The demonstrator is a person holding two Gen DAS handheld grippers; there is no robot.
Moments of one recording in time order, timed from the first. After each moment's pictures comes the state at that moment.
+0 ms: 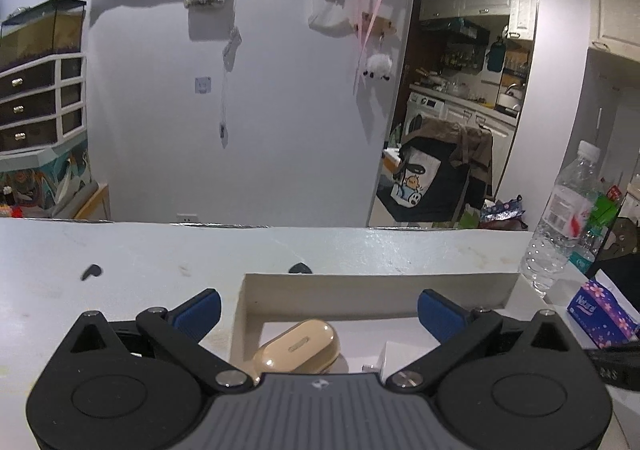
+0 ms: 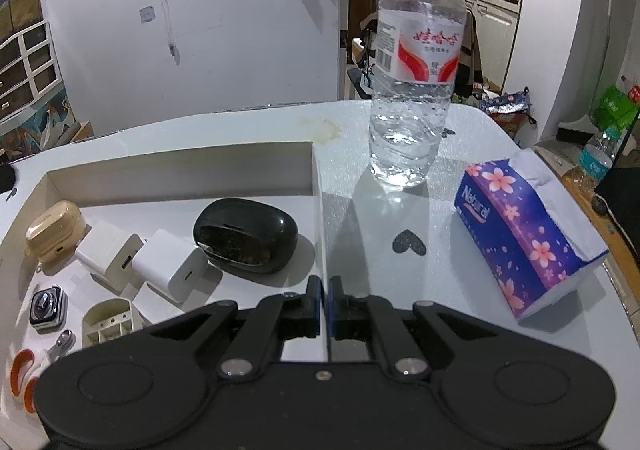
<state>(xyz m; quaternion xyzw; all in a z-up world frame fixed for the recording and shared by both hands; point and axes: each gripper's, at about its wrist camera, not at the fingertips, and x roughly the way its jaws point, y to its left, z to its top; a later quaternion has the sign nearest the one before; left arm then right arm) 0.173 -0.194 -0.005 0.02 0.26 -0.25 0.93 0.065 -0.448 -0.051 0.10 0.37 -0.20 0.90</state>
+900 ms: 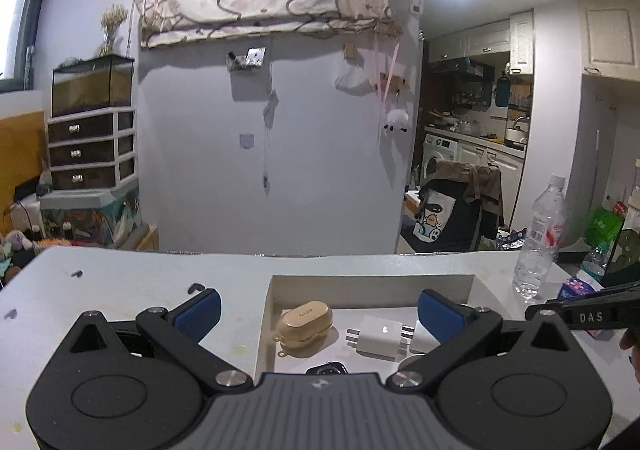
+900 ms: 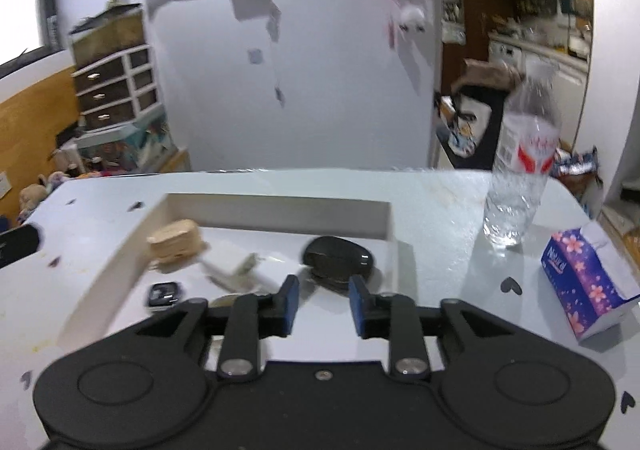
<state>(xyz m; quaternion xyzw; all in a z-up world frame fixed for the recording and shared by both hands) 0.067 -0.092 0.045 0.03 0.18 -0.23 0.96 0.019 -0.334 0.024 0.07 0.29 -0.09 0.95</state>
